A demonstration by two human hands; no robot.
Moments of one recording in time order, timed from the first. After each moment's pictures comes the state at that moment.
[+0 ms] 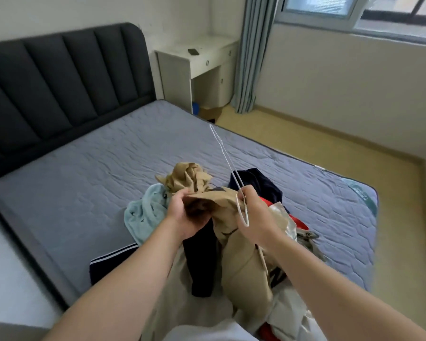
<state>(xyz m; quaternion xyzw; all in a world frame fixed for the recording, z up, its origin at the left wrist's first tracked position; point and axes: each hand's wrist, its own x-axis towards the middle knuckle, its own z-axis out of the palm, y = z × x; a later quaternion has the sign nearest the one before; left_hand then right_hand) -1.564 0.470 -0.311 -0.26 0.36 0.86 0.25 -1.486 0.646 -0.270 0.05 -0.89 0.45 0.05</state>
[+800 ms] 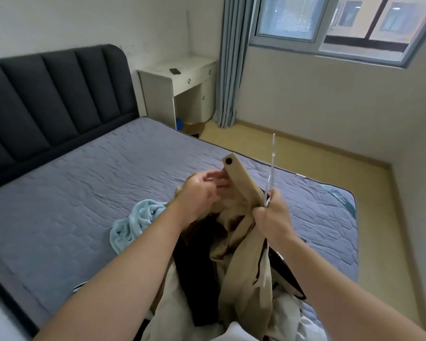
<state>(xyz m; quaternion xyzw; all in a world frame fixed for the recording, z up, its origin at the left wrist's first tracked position) -1.579 0.500 -0.248 0.11 0.60 0.75 0.24 -1.485 0.672 -0.255 -0.23 -0.82 0.52 0.11</state>
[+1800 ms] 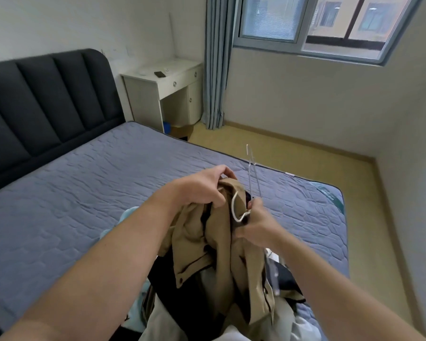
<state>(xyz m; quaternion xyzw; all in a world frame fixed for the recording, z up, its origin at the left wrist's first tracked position) -1.600 0.533 -0.184 0.31 0.82 0.37 0.31 -1.493 0.699 -0.267 -0.19 -0.87 0.44 -0.08</state>
